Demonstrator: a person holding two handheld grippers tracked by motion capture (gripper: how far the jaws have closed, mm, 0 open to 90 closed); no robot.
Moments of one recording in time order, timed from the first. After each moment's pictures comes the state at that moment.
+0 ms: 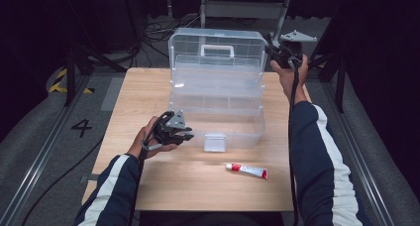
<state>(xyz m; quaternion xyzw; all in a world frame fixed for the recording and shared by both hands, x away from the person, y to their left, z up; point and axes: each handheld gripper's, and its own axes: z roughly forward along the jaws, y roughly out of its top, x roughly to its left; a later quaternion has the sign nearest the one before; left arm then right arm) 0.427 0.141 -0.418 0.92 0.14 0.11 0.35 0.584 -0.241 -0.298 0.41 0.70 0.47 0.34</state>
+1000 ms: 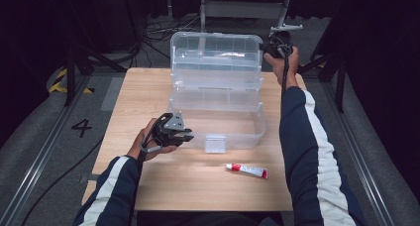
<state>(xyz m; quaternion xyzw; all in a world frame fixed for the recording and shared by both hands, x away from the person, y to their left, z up) 0.421 0.144 -0.419 0.92 0.14 0.11 0.36 0.648 -0.234 -0.313 0.45 0.73 0.41 0.30</state>
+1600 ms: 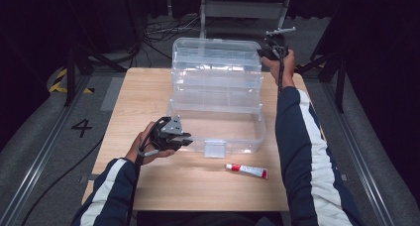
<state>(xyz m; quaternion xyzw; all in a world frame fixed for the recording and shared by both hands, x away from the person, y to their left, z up) 0.409 0.148 -0.419 0.92 0.13 0.10 0.36 0.664 -0.231 -0.335 0.48 0.75 0.37 0.27</state>
